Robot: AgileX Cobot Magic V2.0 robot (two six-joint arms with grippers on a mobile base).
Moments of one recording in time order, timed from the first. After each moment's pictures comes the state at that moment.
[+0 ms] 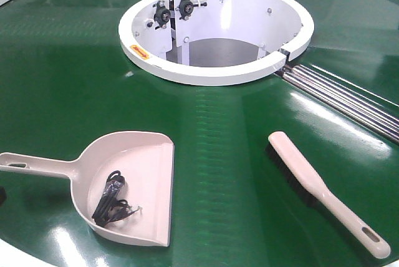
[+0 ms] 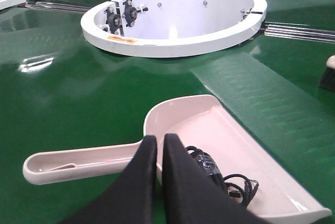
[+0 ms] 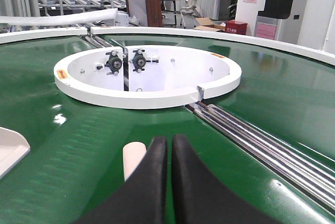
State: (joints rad) left arm -0.26 0.35 -0.18 -0.41 0.15 0.53; right arm 0.14 -0.02 -0.22 0.01 0.37 -0.08
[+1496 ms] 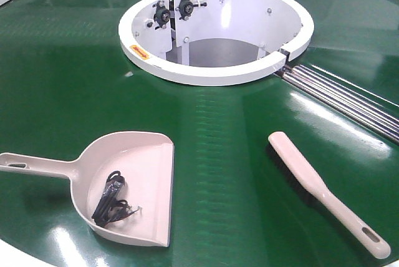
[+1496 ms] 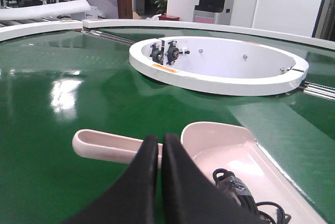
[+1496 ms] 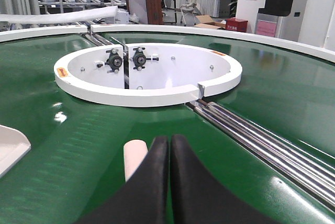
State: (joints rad) left arm -0.15 -0.01 0.03 -0.01 0.10 -0.02; right arm 0.14 -0.02 -0.22 0.02 0.38 -0.07
